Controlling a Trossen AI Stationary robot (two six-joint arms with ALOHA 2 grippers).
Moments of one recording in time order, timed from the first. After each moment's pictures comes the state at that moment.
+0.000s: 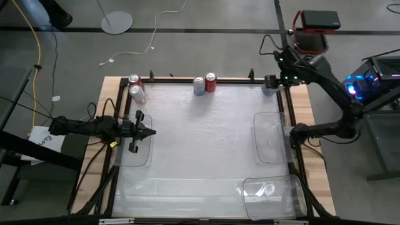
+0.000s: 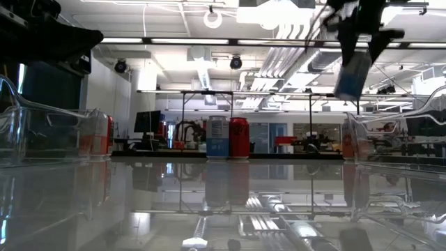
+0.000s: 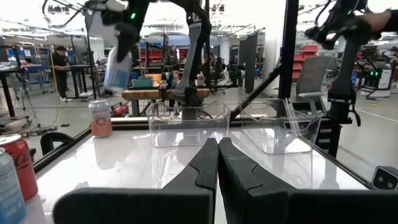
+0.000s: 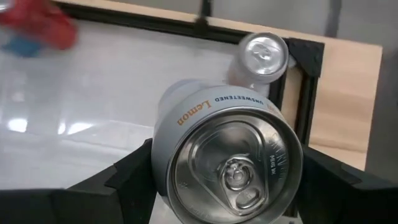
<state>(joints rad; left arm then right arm) -0.13 0.03 0.01 0.12 -0.09 0.04 -0.82 1.21 1.48 -1.46 0.18 0.52</state>
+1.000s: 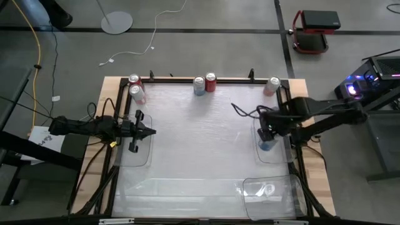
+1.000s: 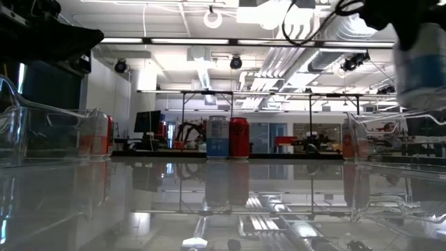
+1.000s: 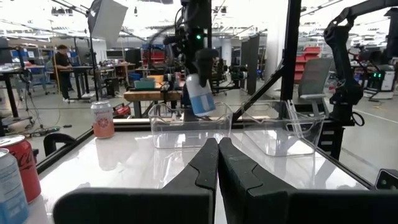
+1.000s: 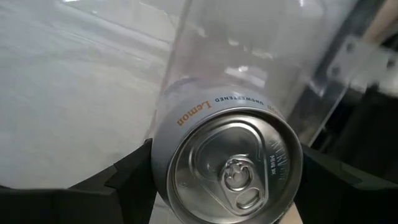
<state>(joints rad) -0.13 0.03 0.01 0.13 -0.09 0.04 0.11 1.13 1.19 -1.57 -0.07 1.32</state>
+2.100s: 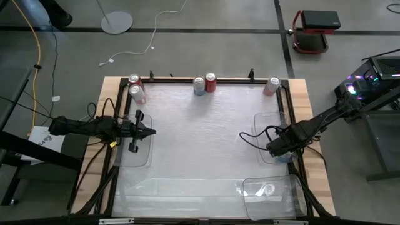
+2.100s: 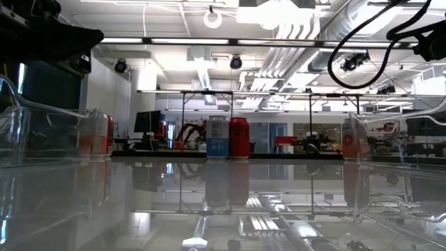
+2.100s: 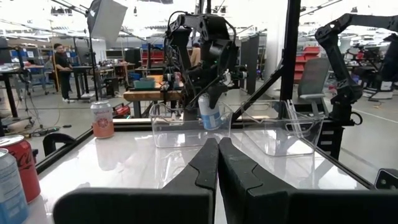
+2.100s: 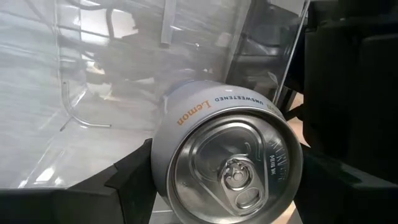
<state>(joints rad) -0.13 0.03 0.01 0.12 -0.09 0.04 0.49 1.08 0.85 -1.54 -0.12 1.76</state>
